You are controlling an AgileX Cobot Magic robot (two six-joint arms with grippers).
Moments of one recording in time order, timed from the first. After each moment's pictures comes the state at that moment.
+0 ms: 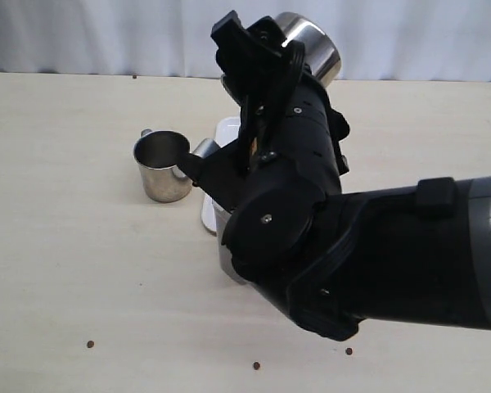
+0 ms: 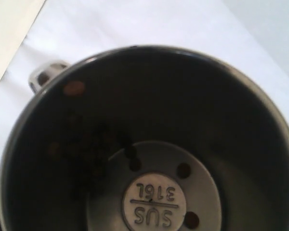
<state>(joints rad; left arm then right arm) 0.14 0.00 0.00 0.10 0.18 -0.11 1.11 1.68 -0.98 -1.72 1.20 -0.08</state>
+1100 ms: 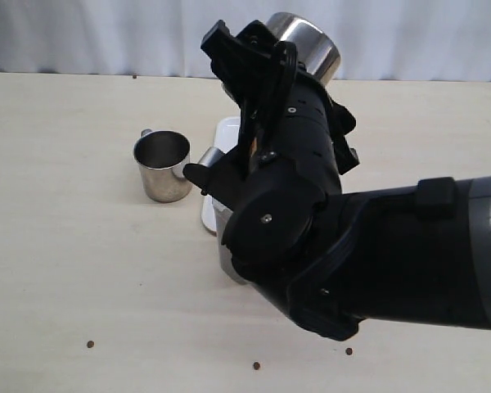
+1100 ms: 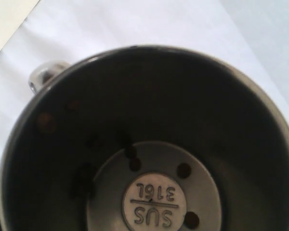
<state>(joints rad) 0.14 0.00 0.00 0.10 0.18 -0.11 1.11 1.68 -0.98 -1.72 1.20 -0.21</state>
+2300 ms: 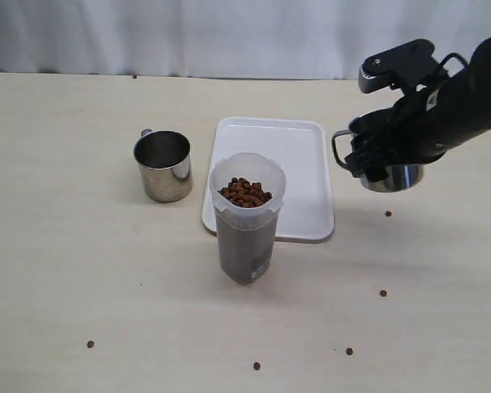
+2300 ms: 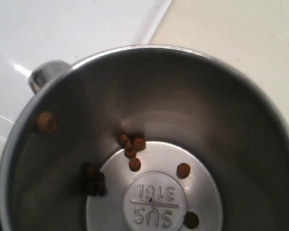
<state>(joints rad) 0.14 0.00 0.00 0.10 0.18 -0.11 0.27 1.61 -0.99 -0.08 0.52 -0.11</state>
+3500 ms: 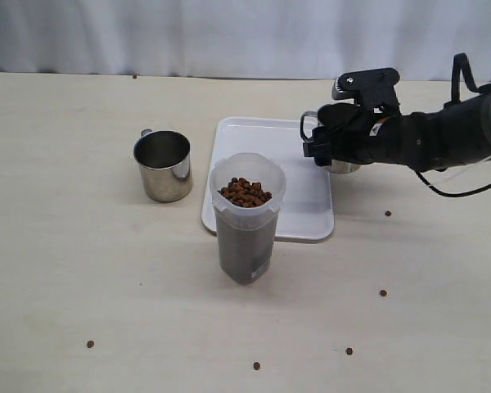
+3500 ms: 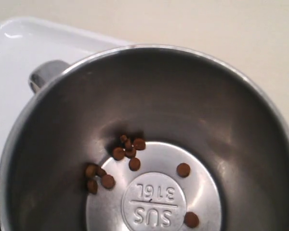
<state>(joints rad) 0.14 0.00 0.00 0.10 0.18 -0.11 0.26 1.98 -1.00 0.06 -0.17 -0.05</state>
